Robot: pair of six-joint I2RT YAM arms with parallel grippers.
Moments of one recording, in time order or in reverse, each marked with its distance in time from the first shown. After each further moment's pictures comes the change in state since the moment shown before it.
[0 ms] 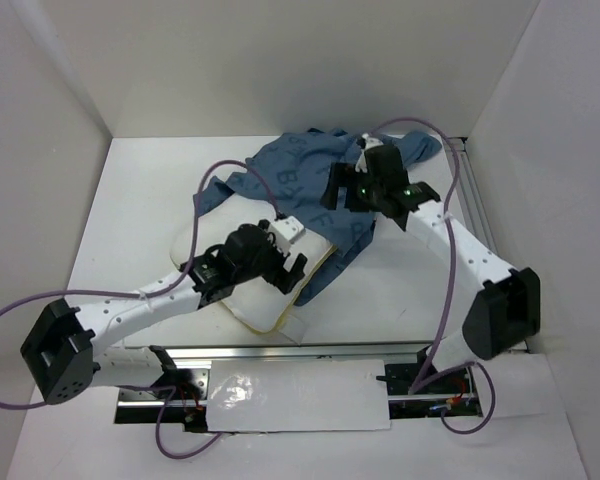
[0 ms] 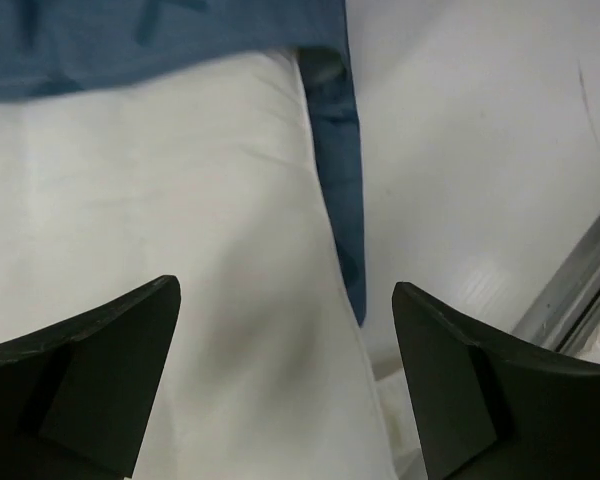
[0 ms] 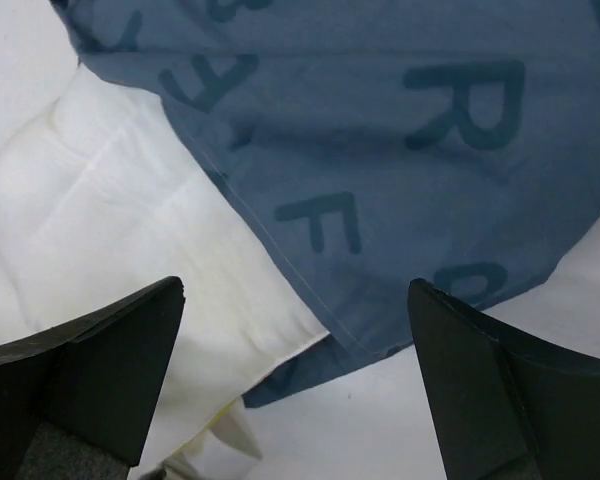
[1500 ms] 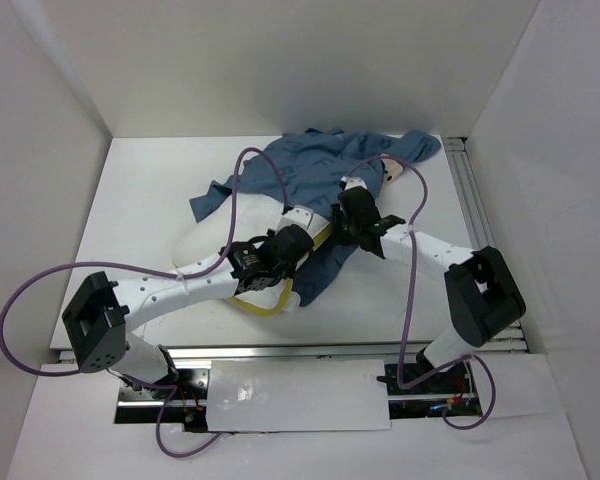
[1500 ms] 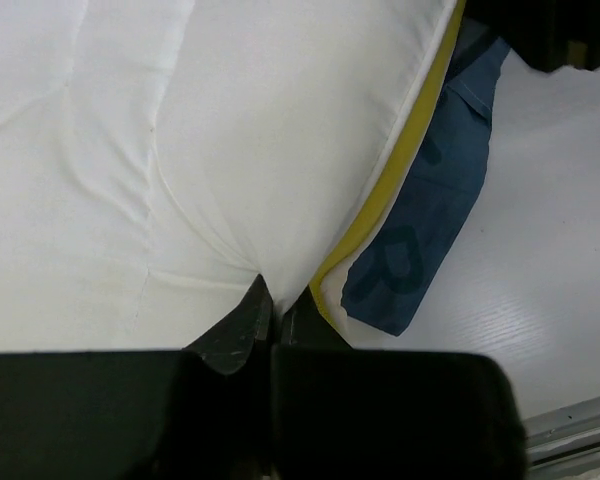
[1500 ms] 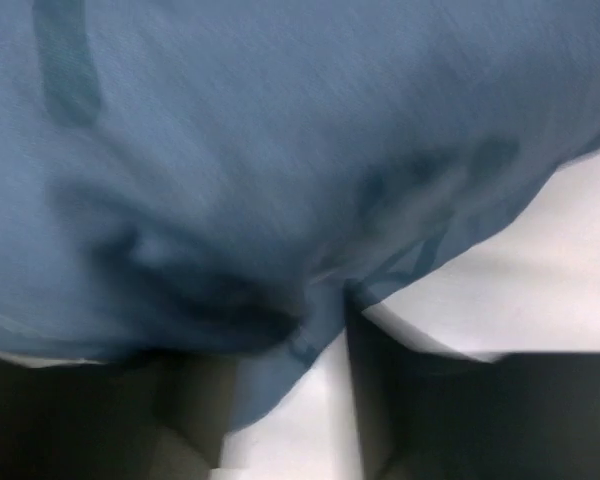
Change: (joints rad) left arm -0.181 0.253 0.320 -0.430 -0.534 -0.410; right arm 0.100 0.064 -0.356 0.262 0.268 -0.064
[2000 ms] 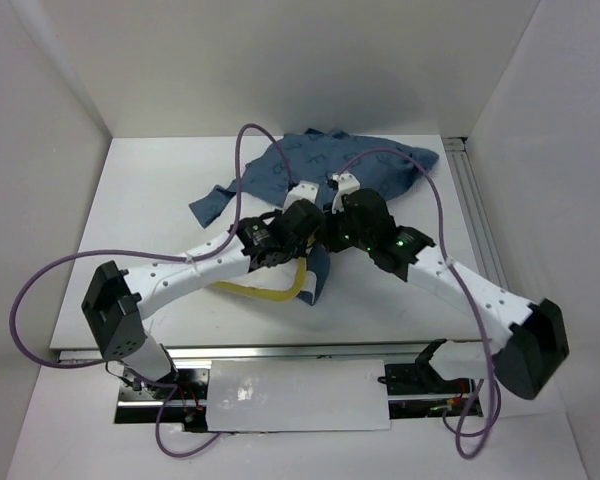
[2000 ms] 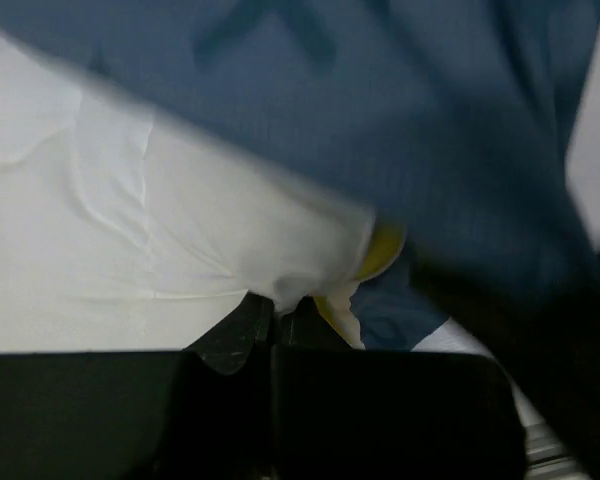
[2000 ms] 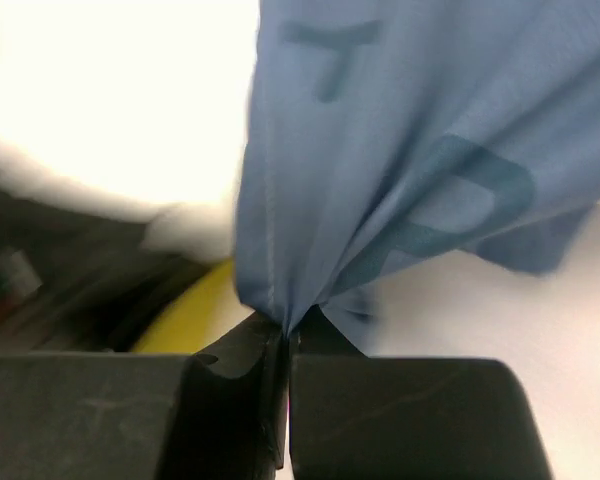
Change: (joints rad) left arm 0.040 0.109 0.237 -0.126 0.006 -0.066; right arm 0.162 -0.298 0.025 -0.086 -0.158 -0.015
